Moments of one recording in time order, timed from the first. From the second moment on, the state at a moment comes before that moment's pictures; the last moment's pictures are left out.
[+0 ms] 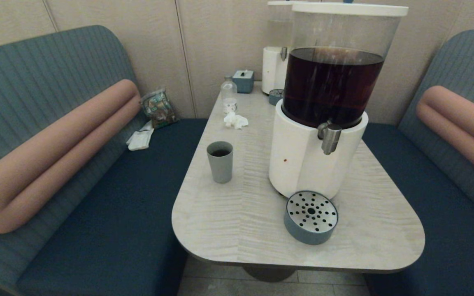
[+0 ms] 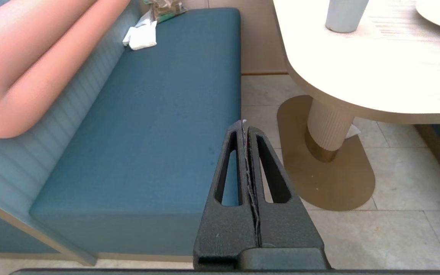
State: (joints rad) left arm 0.01 0.00 0.00 0.00 -0.03 0.04; right arm 0.00 0.00 -0.01 0.03 0.01 -0.06
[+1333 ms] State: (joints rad) left arm -0.02 0.54 -0.49 -0.11 -0.30 -0.02; right arm 0.00 0.00 -0.01 0.03 0.01 -0.06
